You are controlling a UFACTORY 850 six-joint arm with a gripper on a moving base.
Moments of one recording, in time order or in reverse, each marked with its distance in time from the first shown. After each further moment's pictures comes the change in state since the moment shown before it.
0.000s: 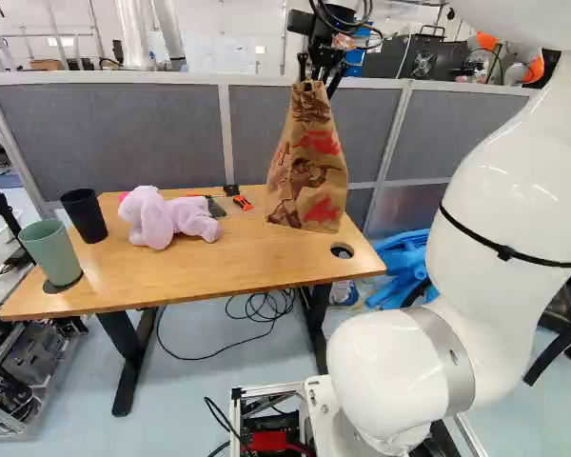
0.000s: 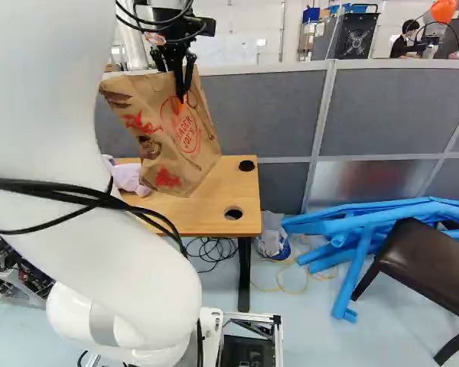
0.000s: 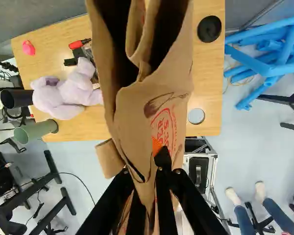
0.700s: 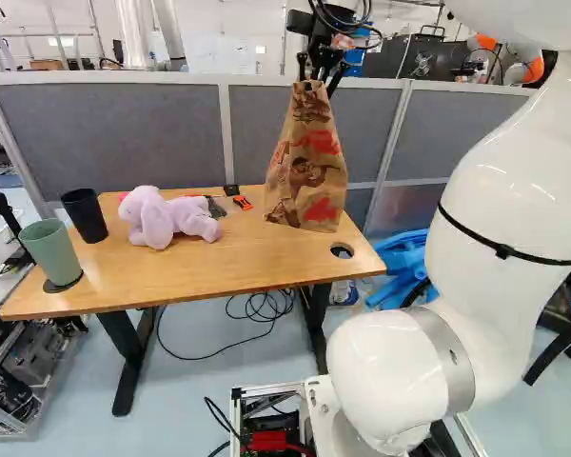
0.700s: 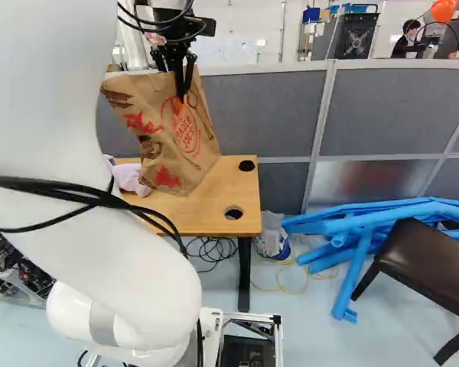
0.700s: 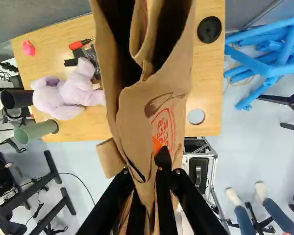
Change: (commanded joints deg) arm 0.0 -0.6 -0.6 0.0 0.1 0.0
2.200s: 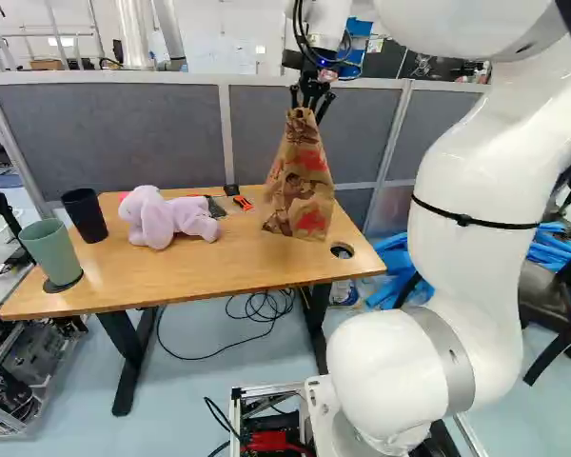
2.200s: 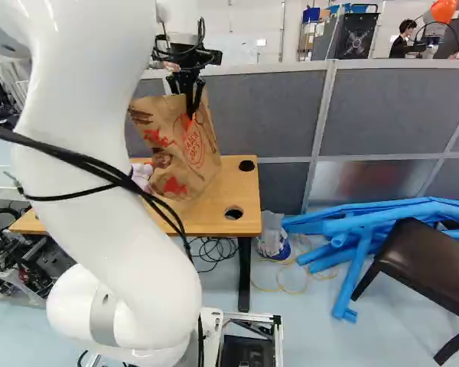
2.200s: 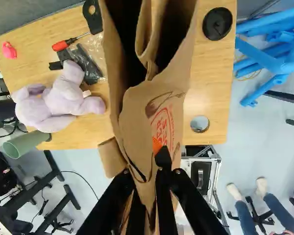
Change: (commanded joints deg) arm -0.1 -9.7 -0.9 0.5 4.3 0.0
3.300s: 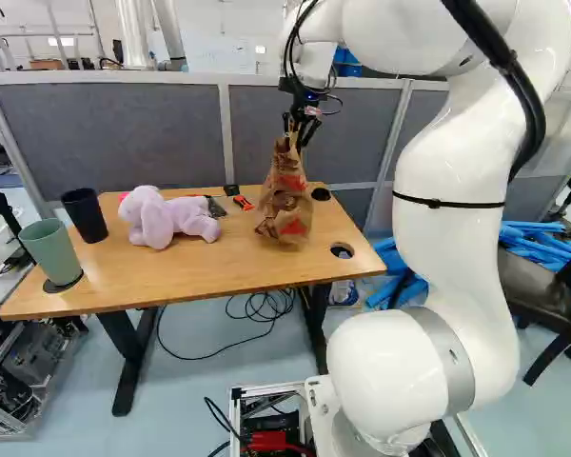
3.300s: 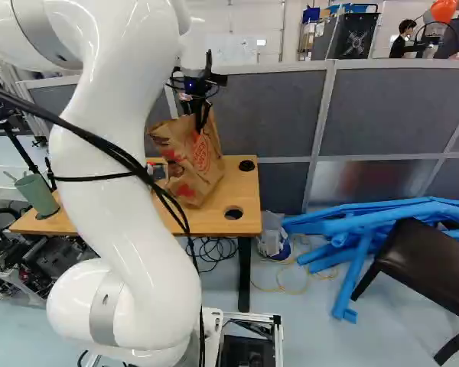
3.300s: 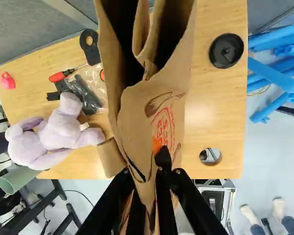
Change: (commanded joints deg) arm 0.0 -8.4 0.4 1.9 13.6 0.0
